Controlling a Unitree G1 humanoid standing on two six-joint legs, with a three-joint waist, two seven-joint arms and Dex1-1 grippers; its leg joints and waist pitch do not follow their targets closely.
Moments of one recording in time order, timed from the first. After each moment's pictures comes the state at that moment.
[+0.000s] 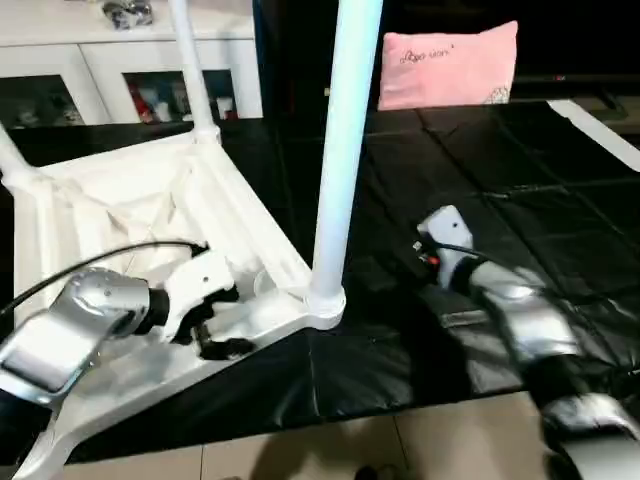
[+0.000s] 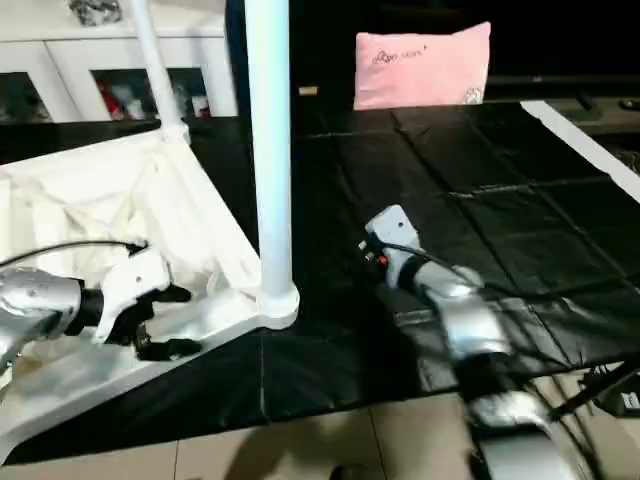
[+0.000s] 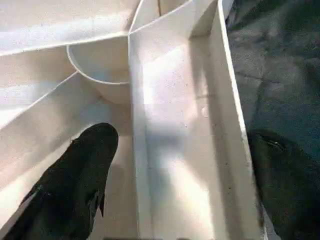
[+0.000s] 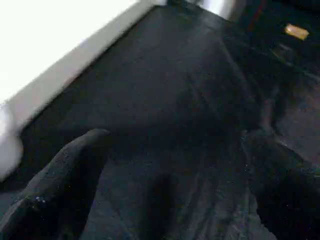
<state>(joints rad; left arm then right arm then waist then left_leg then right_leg) -0.34 0.84 -0.35 -0.09 -0.15 0.58 -0.97 -0.48 -0.33 0.09 0.45 0.05 0.10 0.71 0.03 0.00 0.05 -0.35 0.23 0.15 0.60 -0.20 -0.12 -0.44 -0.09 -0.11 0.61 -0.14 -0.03</state>
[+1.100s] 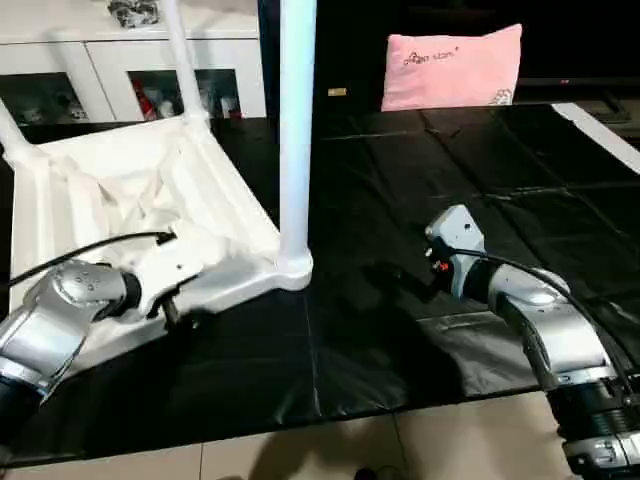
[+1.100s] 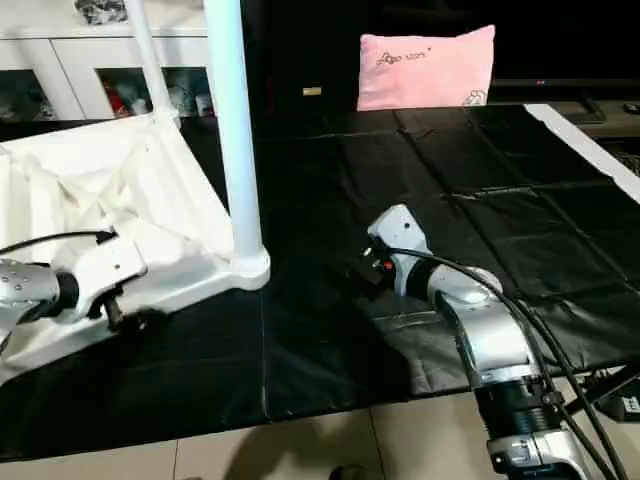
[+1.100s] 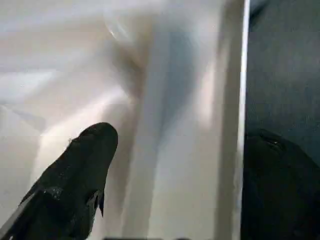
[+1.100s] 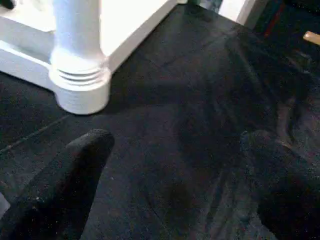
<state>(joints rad) -0.37 0.80 -0.21 0.12 -0.06 0.43 -0.81 -0.38 -0.37 0.09 0.17 0.09 0.30 0.73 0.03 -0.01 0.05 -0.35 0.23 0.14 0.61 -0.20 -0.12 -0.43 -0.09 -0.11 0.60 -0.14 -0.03</state>
